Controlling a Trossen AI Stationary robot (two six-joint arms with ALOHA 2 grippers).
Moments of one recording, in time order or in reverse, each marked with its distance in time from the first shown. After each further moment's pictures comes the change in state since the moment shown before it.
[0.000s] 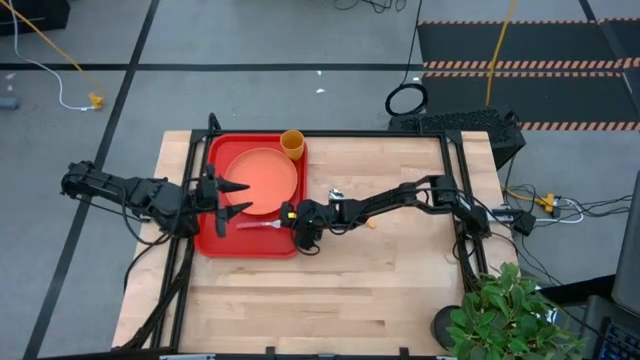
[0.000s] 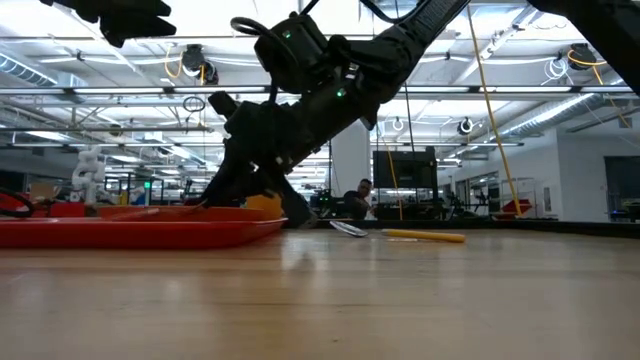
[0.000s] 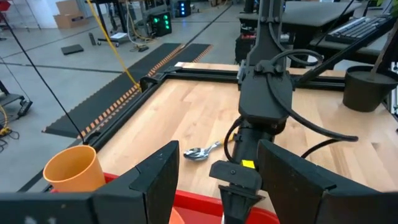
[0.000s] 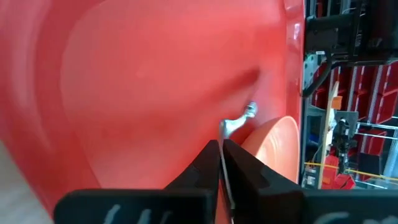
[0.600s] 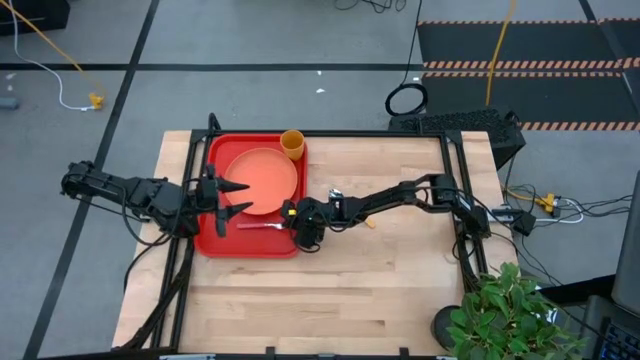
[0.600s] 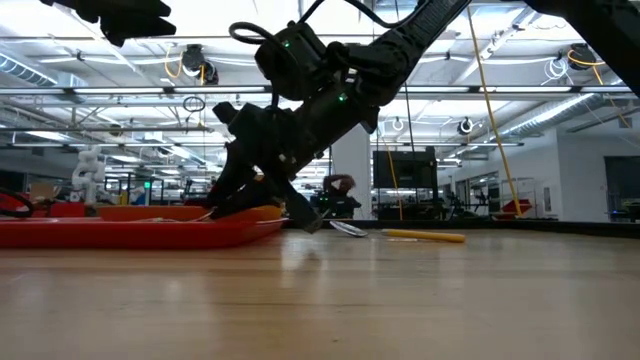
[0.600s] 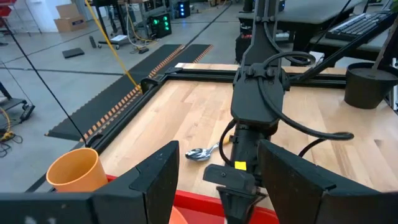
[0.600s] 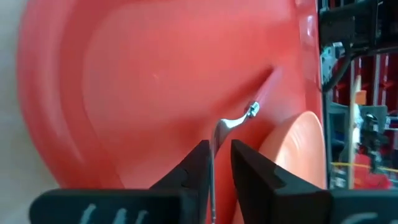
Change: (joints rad) left arm 0.000 -0.001 0.000 0.000 0.000 0.024; right arm -0.011 0.000 0.000 -0.039 -0.069 0.097
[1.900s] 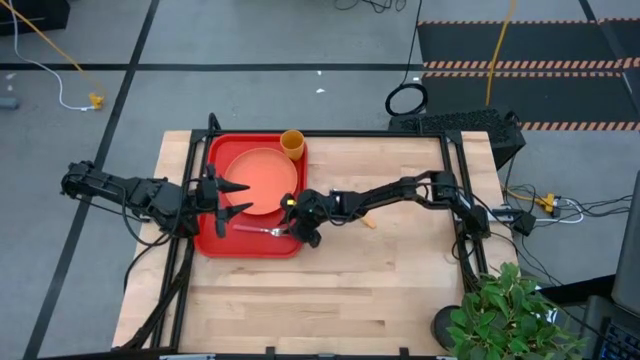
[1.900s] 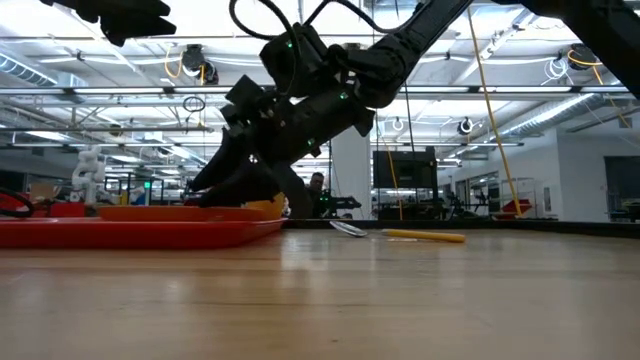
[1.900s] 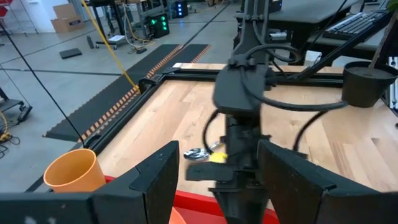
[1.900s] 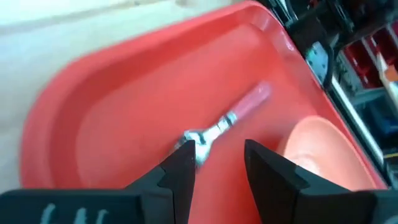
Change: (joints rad) left arm 0.000 0.000 0.000 0.000 0.010 0.004; right arm -0.042 -0.003 0.000 0.067 -0.205 0.363
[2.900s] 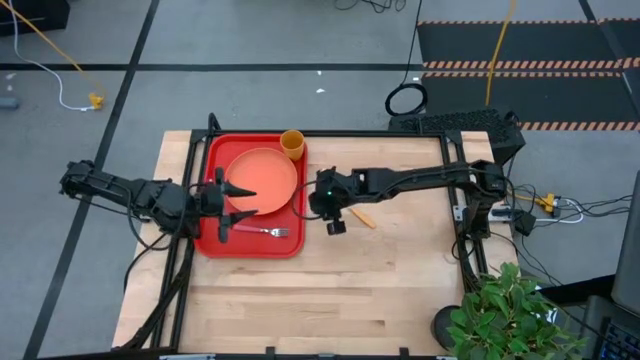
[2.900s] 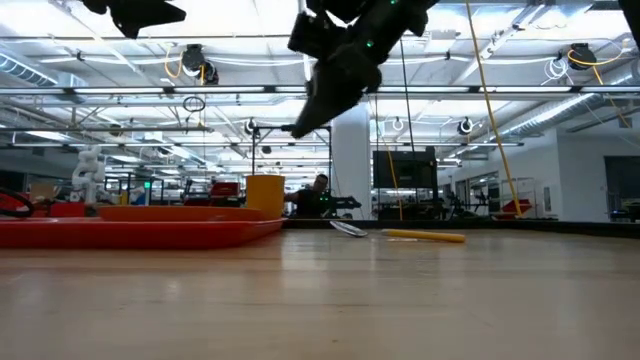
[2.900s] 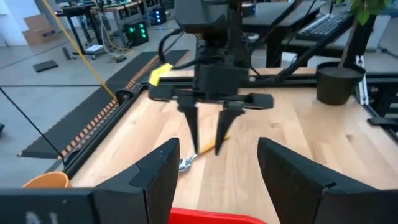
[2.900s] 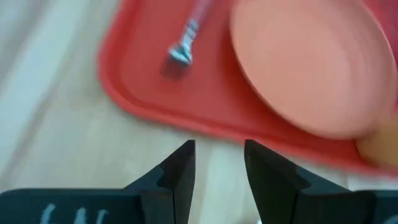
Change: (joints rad) left arm 0.002 0.065 0.000 0.106 0.096 0.072; right arm -0.022 -0.375 0.000 -0.686 0.190 0.597
